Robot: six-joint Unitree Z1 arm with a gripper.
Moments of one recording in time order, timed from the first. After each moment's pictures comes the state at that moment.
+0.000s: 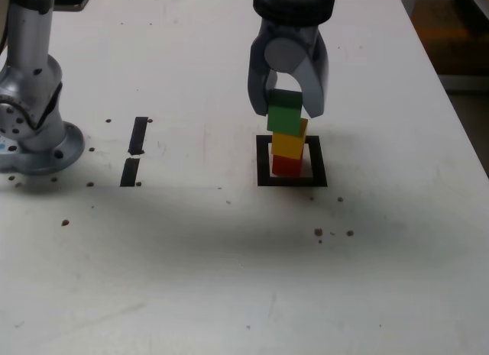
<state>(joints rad) -0.05 1.93 -1.62 1.30 -0.02 0.19</state>
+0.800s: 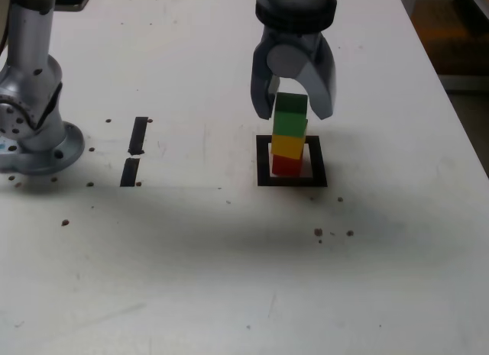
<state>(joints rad) -0.05 1.94 -1.58 1.25 0.00 0.20</state>
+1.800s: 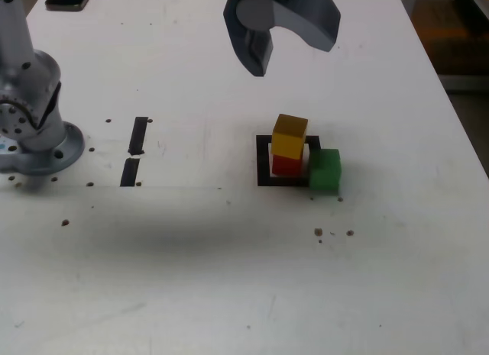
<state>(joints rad) 0.00 1.64 -1.38 1.05 0.07 0.26</state>
